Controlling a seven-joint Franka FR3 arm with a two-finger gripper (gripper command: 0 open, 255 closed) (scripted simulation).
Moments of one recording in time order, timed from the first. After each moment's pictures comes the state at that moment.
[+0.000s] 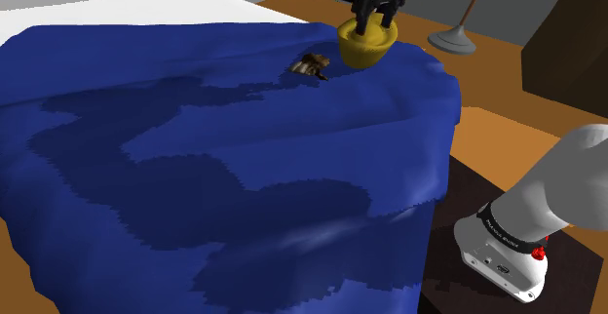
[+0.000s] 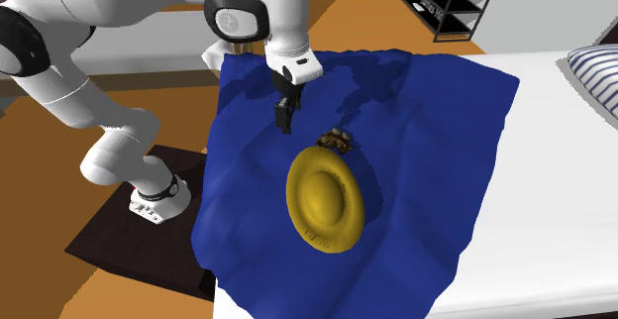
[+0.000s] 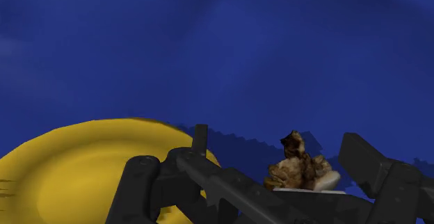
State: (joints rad) arm 0.10 -0.22 0.09 -1.90 0.03 1.67 0.19
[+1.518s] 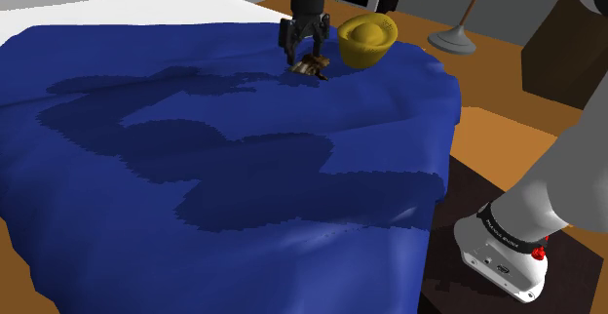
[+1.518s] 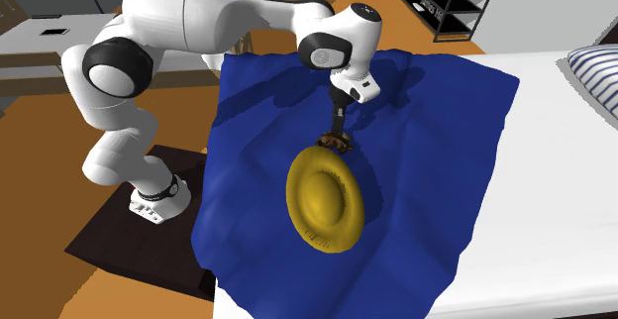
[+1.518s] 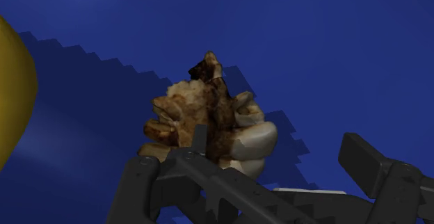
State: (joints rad) arm 0.18 0.28 0.16 -1.52 0.06 1.69 0.22
